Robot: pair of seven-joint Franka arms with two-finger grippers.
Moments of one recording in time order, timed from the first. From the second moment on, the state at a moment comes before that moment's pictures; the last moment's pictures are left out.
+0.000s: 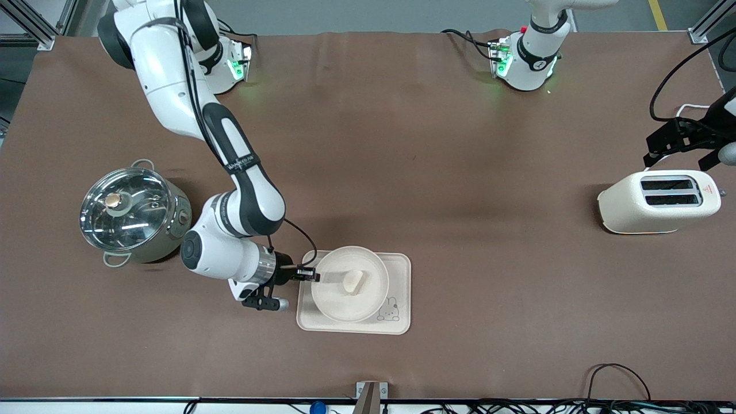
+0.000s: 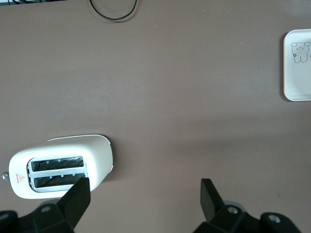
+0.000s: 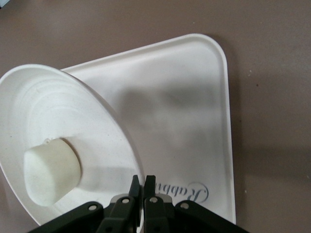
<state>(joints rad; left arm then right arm) -0.09 -0.03 0.09 -1.61 -0.01 1.69 0.09 0.42 0.92 -0.06 -1.23 0.73 2.26 0.08</state>
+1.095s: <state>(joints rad) -0.09 -0.03 0.09 -1.61 -0.01 1.69 0.09 0.42 1.04 -0.04 -1.16 0.73 2.35 0.08</state>
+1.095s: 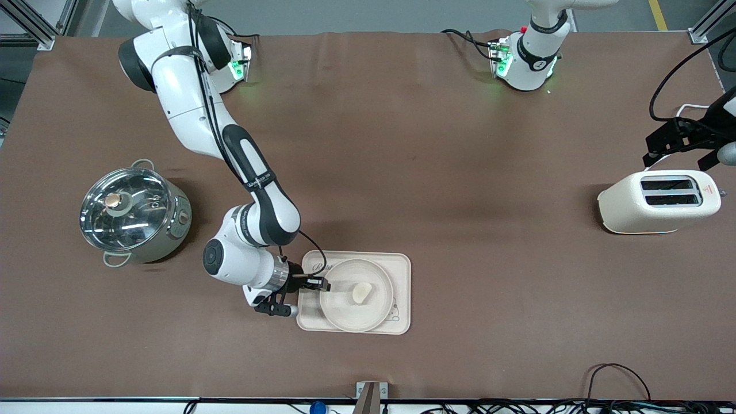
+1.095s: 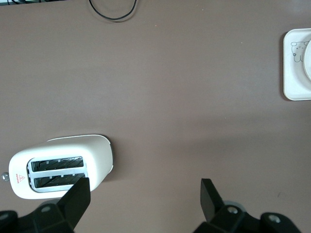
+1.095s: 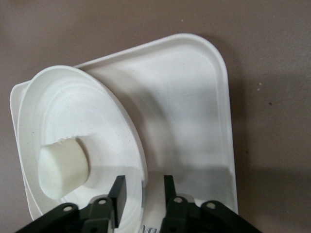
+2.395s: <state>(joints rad) -0.10 -0.01 0.03 -1.54 -0.02 1.65 0.04 0.25 0.35 -0.21 -1.64 0.20 2.01 -0.12</state>
